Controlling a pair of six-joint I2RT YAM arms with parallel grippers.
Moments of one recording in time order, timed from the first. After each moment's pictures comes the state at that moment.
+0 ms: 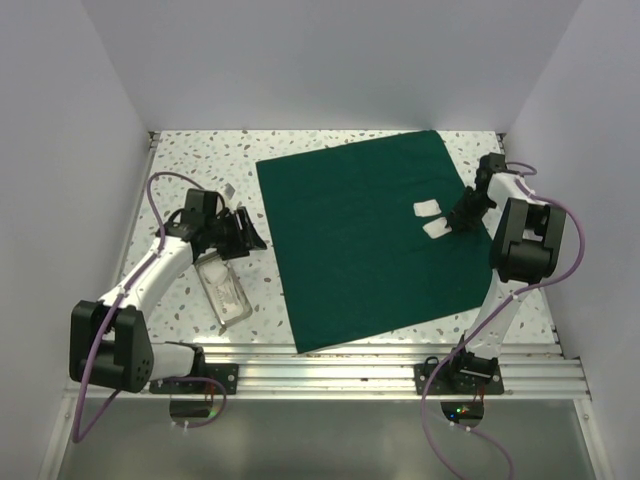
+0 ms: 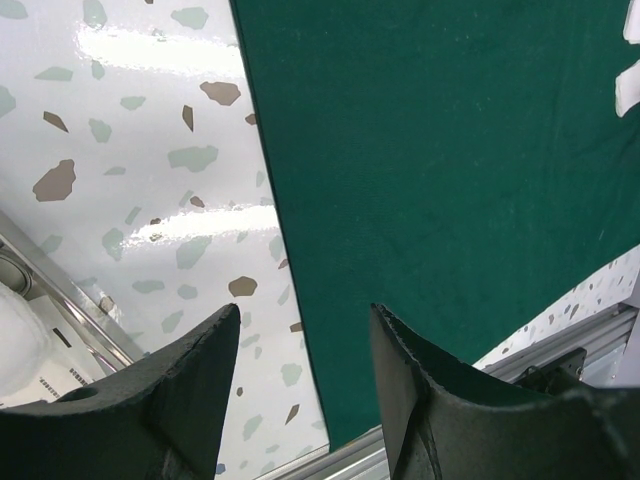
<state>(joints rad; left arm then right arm) -0.17 1.30 0.86 -0.49 0.36 -0.52 -0.21 2.06 1.49 -0.74 -0.10 0.49</state>
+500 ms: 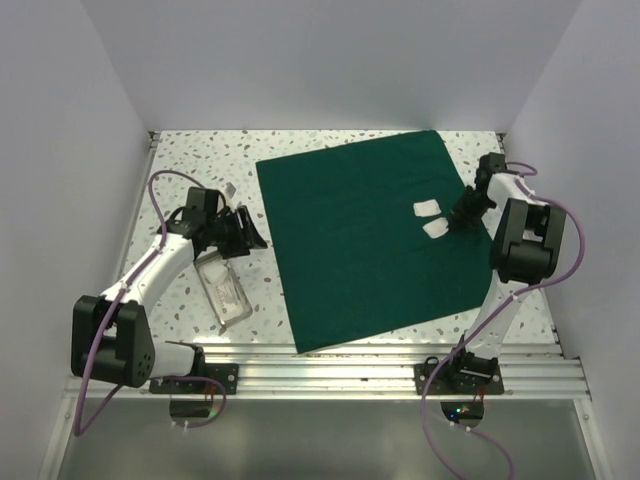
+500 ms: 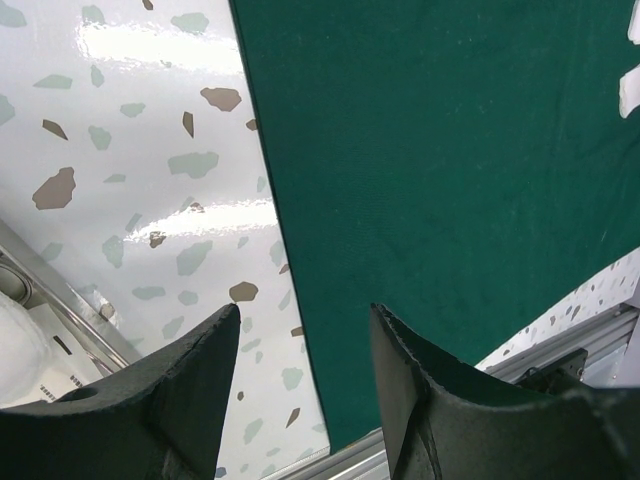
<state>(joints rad) -0.17 1.33 0.88 -0.49 0.36 -0.51 -0.21 2.05 1.49 -0.73 -0.10 0.51</state>
